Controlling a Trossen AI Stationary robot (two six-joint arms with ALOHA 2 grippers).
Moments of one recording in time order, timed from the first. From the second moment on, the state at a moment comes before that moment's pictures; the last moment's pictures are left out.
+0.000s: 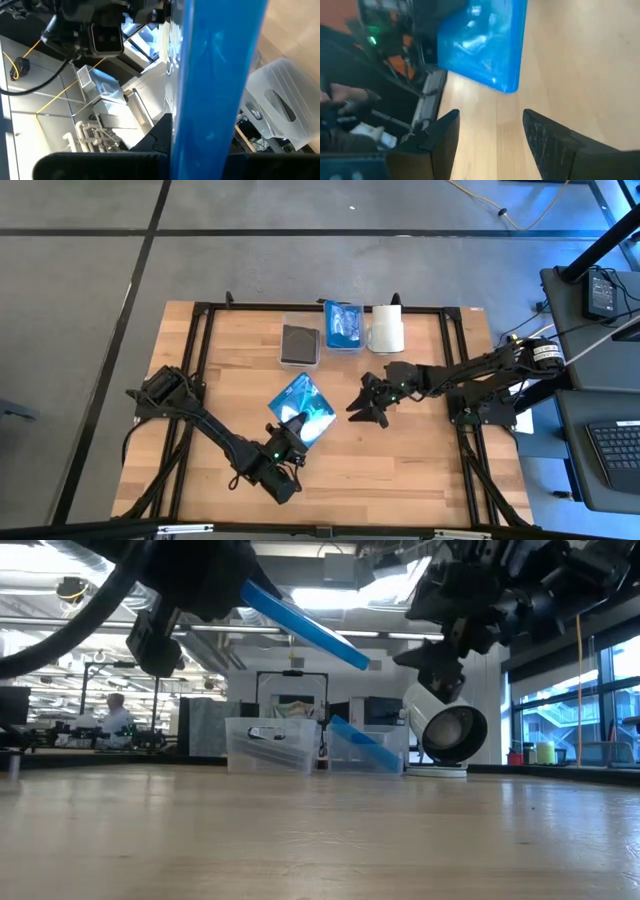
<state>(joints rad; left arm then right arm) -0.63 1.93 1.17 -0.31 -1.57 1.09 0.01 1.40 0.52 0.52 -0.39 0.61</state>
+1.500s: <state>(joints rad) -0.53 1.93 1.17 -0.07 -1.57 1.11 -0.06 1.42 0.51 0.65 -0.29 0.83</state>
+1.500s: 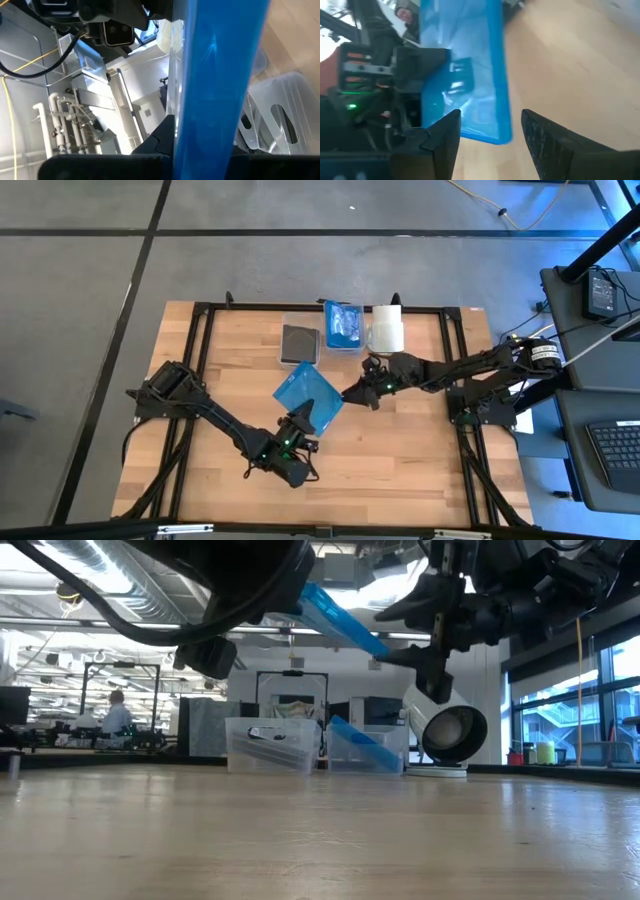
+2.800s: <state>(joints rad) -0.51 1.93 1.17 0.06 -1.54 1.20 -0.06 1.42 0.51 0.68 -0.40 0.89</state>
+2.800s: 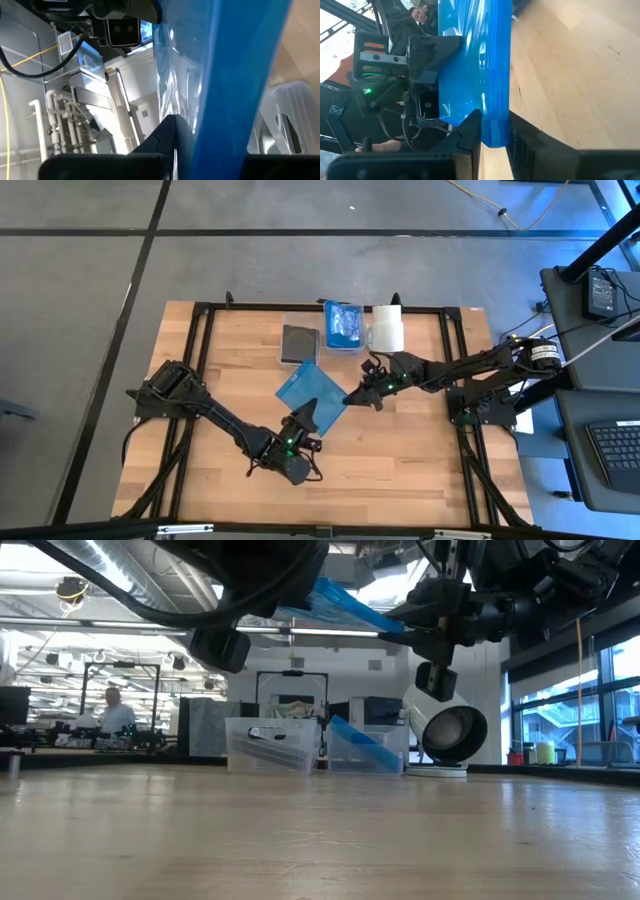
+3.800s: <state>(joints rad) -0.57 1.91 1.17 0.06 -1.44 1.11 -0.06 1.42 0.52 0.75 -0.33 0.81</state>
